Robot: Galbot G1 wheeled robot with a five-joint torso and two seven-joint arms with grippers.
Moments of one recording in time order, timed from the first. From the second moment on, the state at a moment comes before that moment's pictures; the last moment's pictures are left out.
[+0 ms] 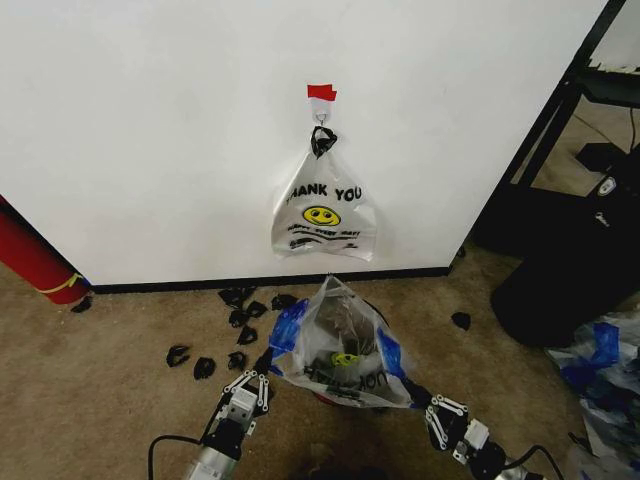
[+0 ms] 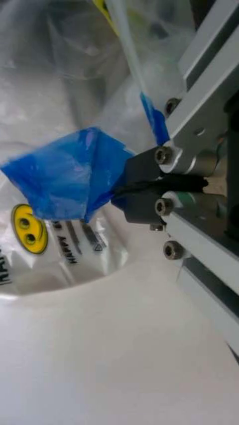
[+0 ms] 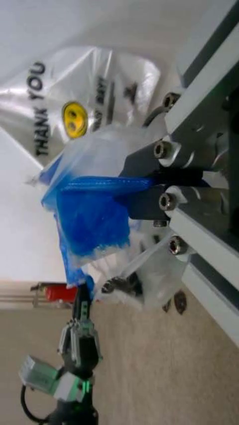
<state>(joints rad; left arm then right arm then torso) 1.58 -1.02 -0.17 -1.87 0.14 -0.45 -0.27 -1.58 1.18 0.56 1.56 0.57 0.82 -0.96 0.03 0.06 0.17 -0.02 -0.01</state>
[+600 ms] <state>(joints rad) 1.54 -1.03 -0.18 -1.77 0.21 -0.45 -0.20 -1.45 1.19 0.49 1.33 0.64 0.82 -1.06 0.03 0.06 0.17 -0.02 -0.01</state>
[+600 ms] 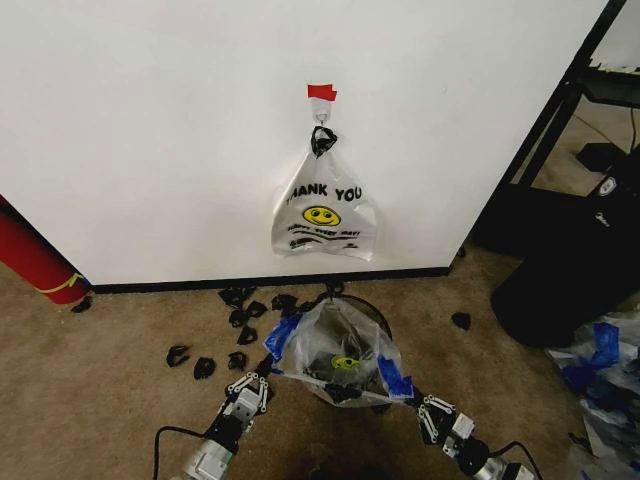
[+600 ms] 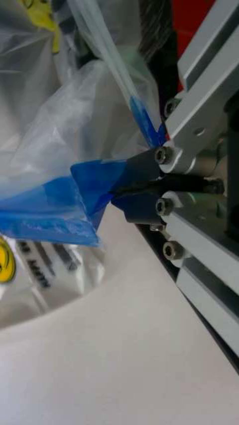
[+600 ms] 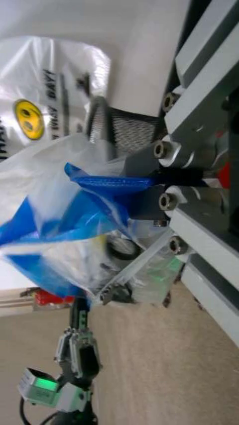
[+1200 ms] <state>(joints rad) 1.50 -0.99 -0.21 -1.74 0.25 -0.45 -0.15 -1.39 1.26 0.40 1.28 0.82 0.82 -0.83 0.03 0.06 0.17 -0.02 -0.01</state>
